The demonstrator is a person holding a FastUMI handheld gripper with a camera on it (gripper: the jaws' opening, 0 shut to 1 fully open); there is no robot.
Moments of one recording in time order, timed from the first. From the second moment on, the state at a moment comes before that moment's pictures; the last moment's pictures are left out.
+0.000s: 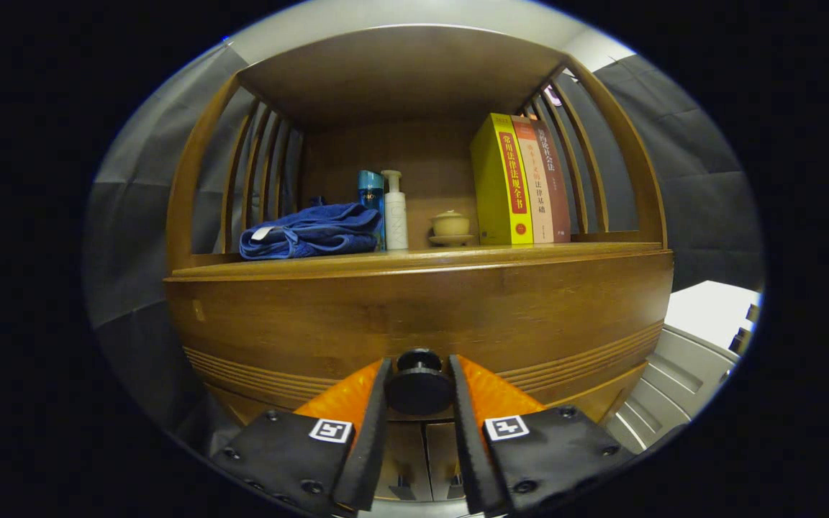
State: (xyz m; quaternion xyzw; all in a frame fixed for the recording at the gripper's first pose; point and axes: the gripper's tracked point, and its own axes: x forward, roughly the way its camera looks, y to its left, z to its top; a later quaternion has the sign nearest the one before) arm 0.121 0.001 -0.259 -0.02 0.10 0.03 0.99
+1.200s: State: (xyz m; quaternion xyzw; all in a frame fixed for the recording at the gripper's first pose) arm 0.028 -0.006 -0.250 0.01 0.14 0.04 0.99
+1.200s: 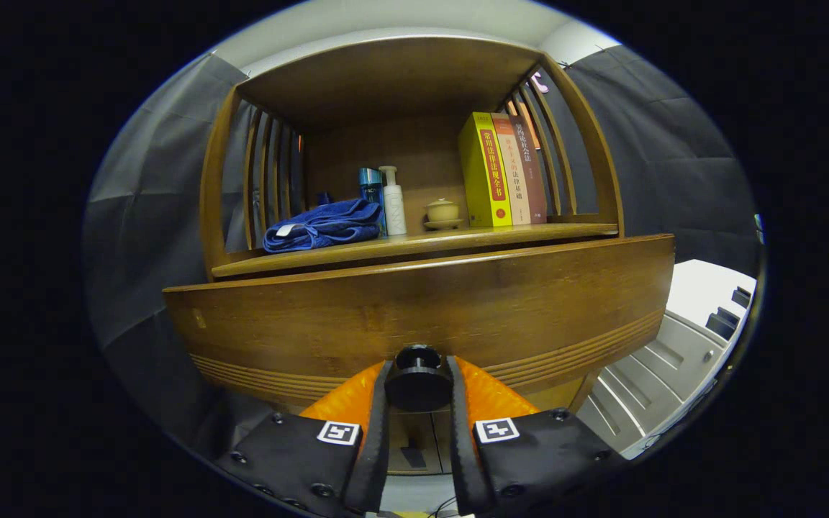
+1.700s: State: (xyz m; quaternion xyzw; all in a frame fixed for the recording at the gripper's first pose) arm -0.019 -0.011 -0.246 0.00 0.15 0.03 0.99
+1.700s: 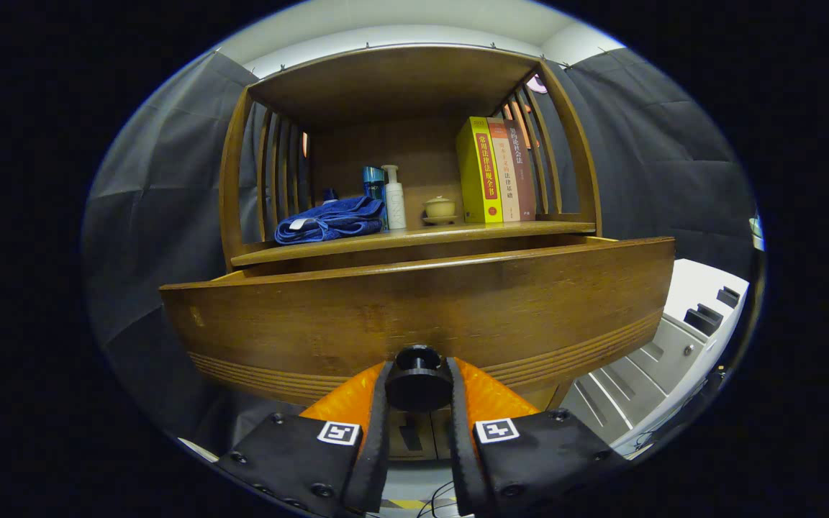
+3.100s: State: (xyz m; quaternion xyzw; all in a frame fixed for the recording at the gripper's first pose) arm -0.067 0.001 -0.236 0.00 0.15 0.06 0.99
